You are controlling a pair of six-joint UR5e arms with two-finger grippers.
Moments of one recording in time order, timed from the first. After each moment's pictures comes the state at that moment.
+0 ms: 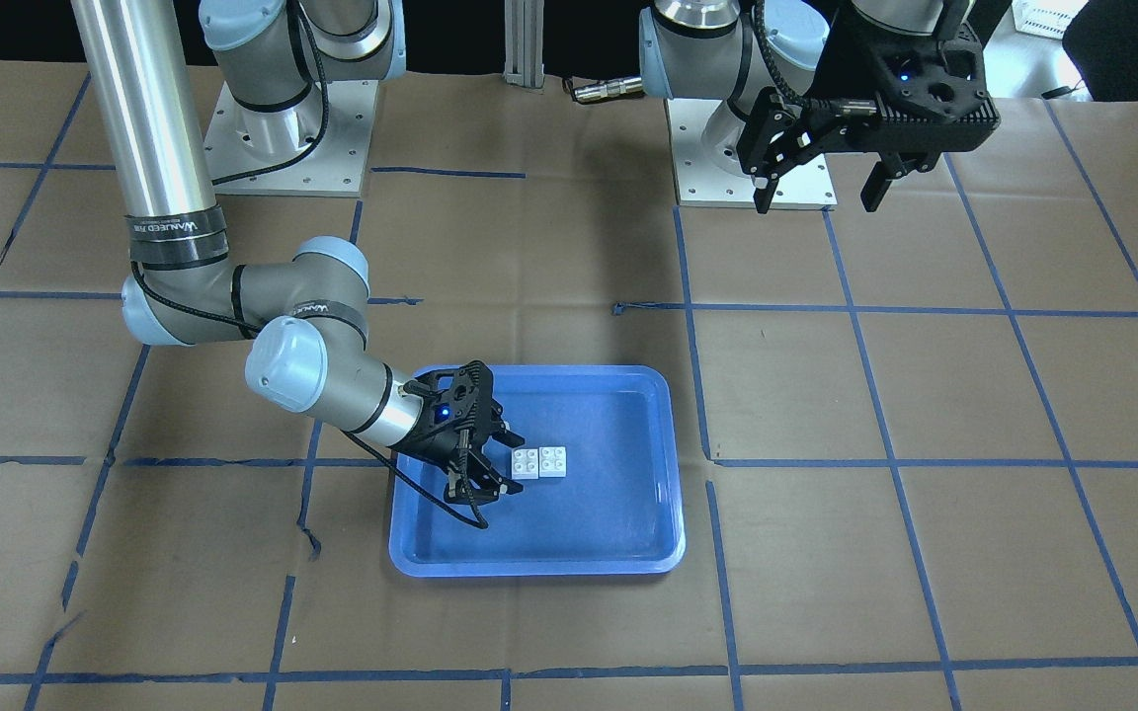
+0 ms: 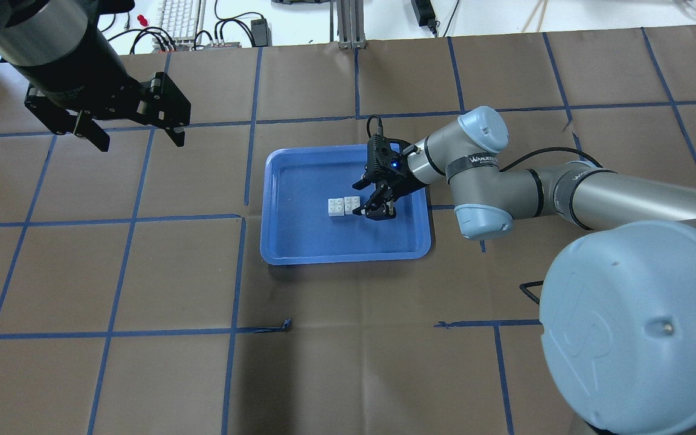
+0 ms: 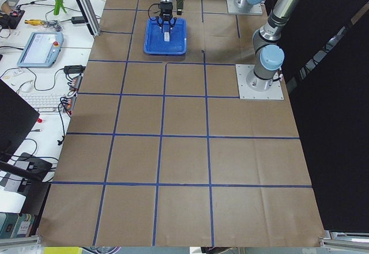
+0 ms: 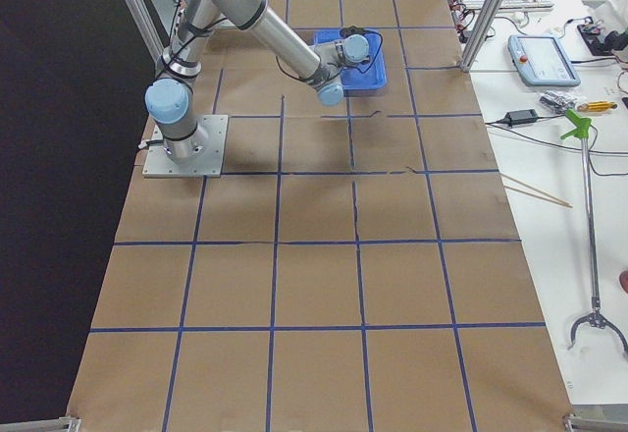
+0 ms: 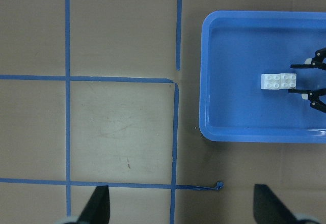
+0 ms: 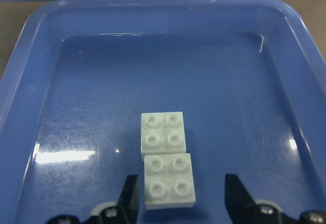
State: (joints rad) left arm -1.57 -1.50 -1.53 -1.63 1.59 -0.03; right arm 1.68 -1.00 1.89 -2.62 -0.86 -1.37
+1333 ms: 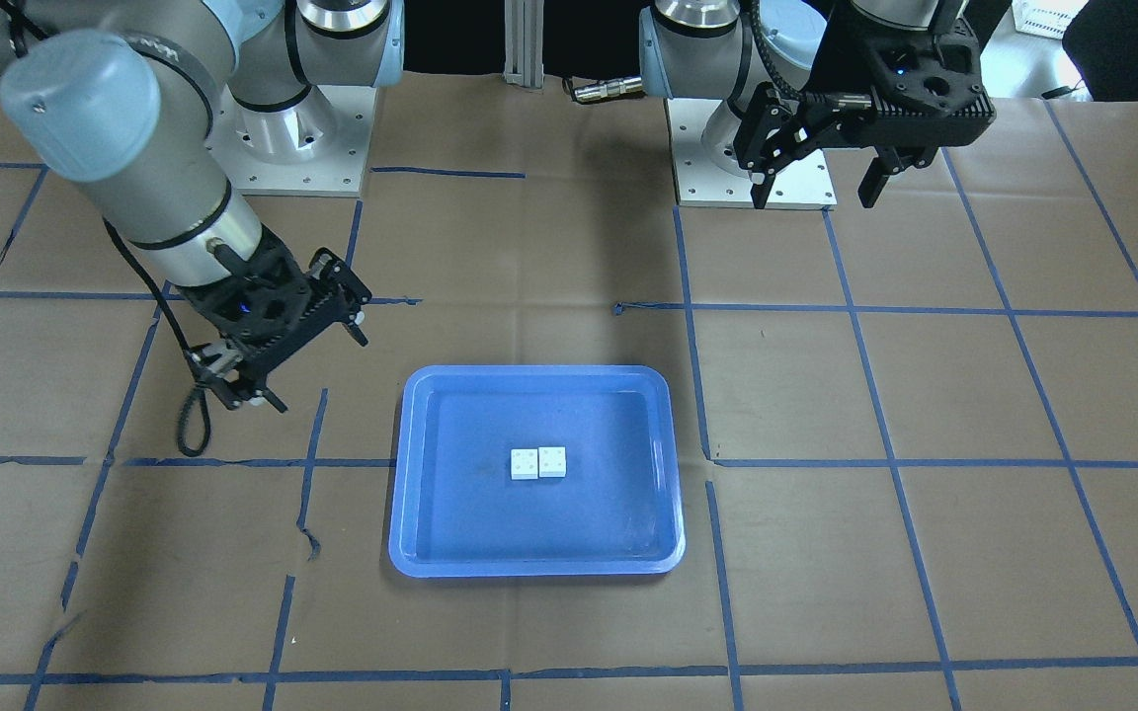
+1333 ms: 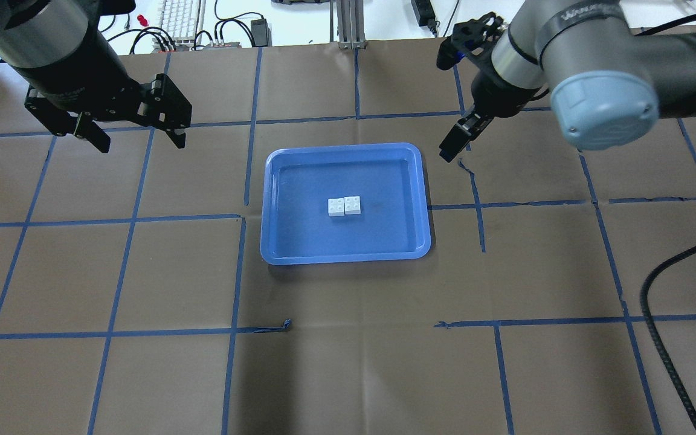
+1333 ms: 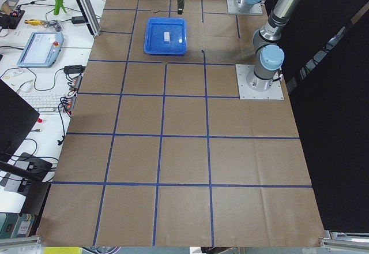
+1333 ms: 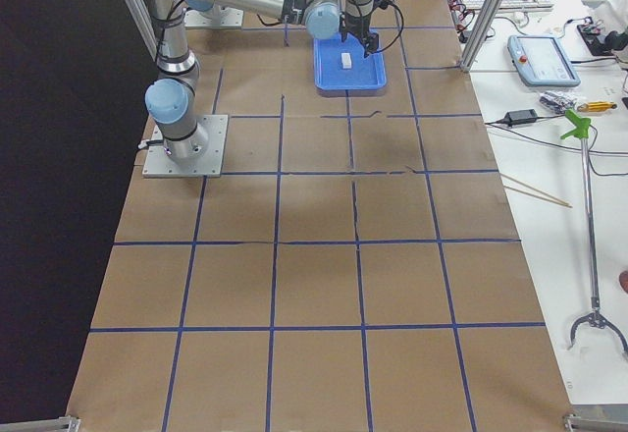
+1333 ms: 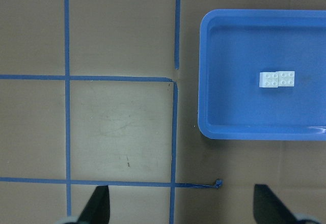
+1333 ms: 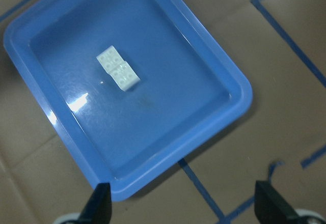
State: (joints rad) left arm -1.57 -1.49 -1.53 -1.63 1.59 -0.03; right arm 1.57 -1.44 1.64 -1.80 -1.41 -0.61
